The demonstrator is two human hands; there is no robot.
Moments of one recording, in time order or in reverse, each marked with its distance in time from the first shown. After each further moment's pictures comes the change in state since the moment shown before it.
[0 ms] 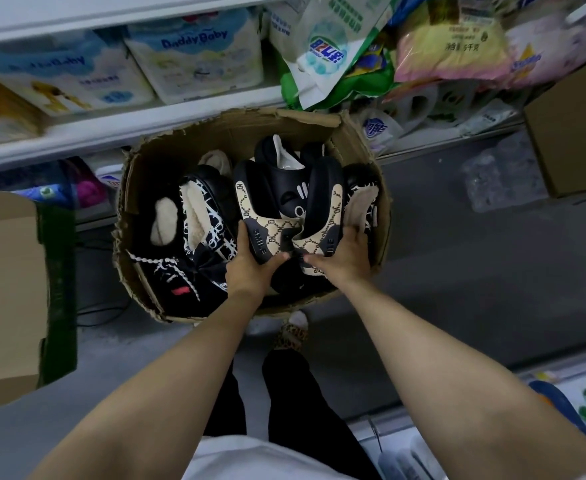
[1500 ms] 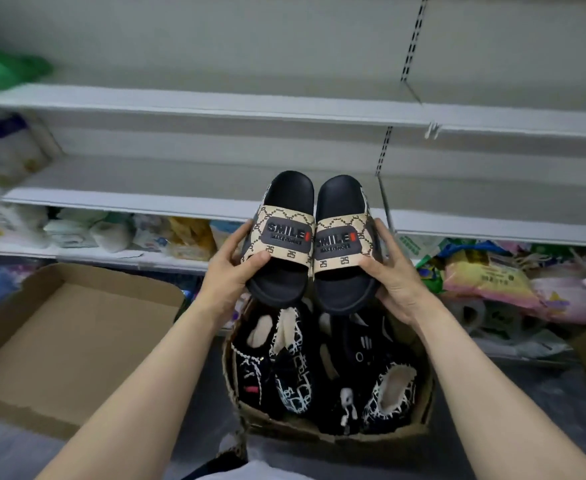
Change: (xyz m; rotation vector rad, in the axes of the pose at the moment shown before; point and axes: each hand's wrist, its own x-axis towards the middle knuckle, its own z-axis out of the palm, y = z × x) left_hand -0.129 0.087 -0.256 -0.900 0.143 0.673; right_hand -0.110 -0.201 -0.164 0.940 -0.640 -0.777
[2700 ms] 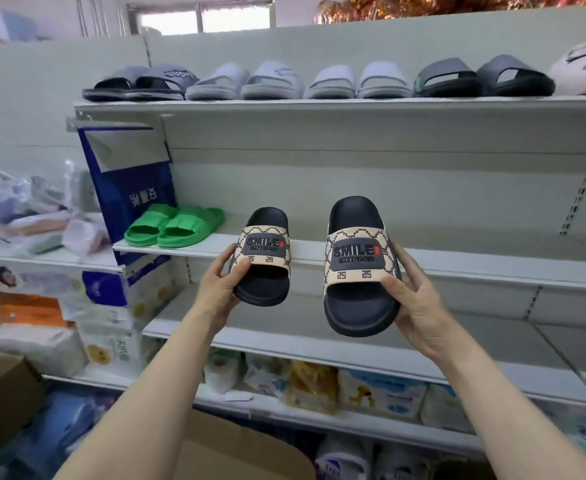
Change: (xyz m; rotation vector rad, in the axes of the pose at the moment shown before) left_hand 0.207 0.221 -0.396 -0.174 0.143 0.226; right_hand 0.219 -0.033 0.402 0.031 -0.108 -0.345
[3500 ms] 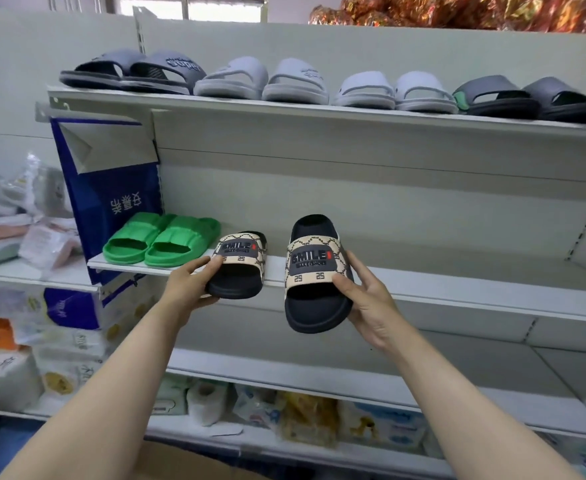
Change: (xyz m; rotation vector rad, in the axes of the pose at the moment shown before) left_hand 0.110 0.023 -0.079 0.377 0.118 -0.110; right_hand 0.102 0.057 0.075 0.013 0.003 0.122
